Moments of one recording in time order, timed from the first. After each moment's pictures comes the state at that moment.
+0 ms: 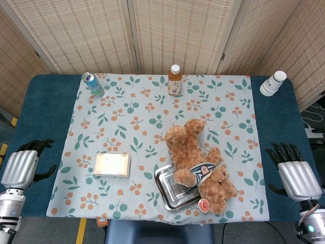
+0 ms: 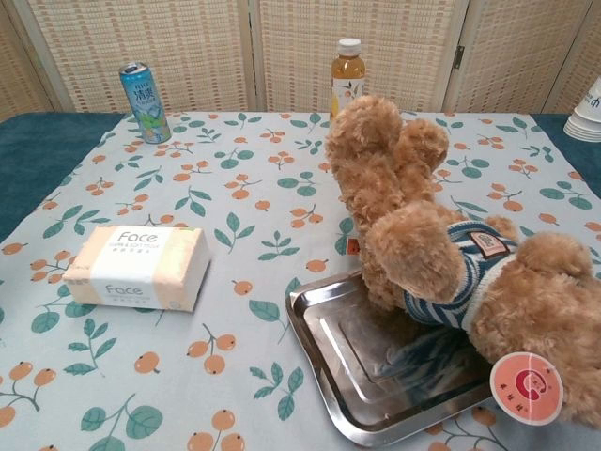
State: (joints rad) left arm -0.30 -0.88 -0.12 -2.18 1.16 1.37 0.35; right arm 0.17 -0.72 0.01 -2.21 -1.34 1.31 -0.43
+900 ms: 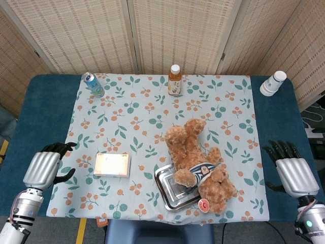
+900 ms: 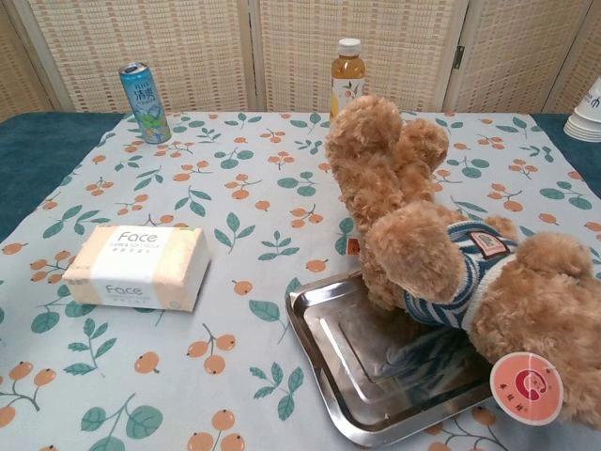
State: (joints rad) left arm -0.37 -0.93 -0.11 -2.25 1.17 1.31 0.48; right arm 0.20 -0.71 0.03 -2.21 -1.30 1.28 -0.39
